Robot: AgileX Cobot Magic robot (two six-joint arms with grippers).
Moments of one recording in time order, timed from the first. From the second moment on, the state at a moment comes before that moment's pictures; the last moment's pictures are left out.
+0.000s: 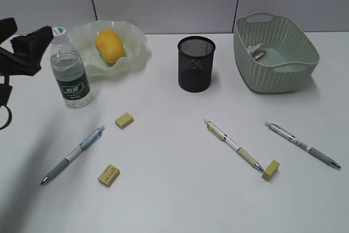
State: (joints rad) left arm -0.14 1.61 -0.42 0.24 -1.13 -0.08; right arm 0.06 -0.01 -0.50 0.06 1.04 -0.08
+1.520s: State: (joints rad) left arm 0.02 1.09 -1.02 -0.01 1.13 0.06; right arm 0.06 -0.01 -0.50 0.06 1.04 -0.08
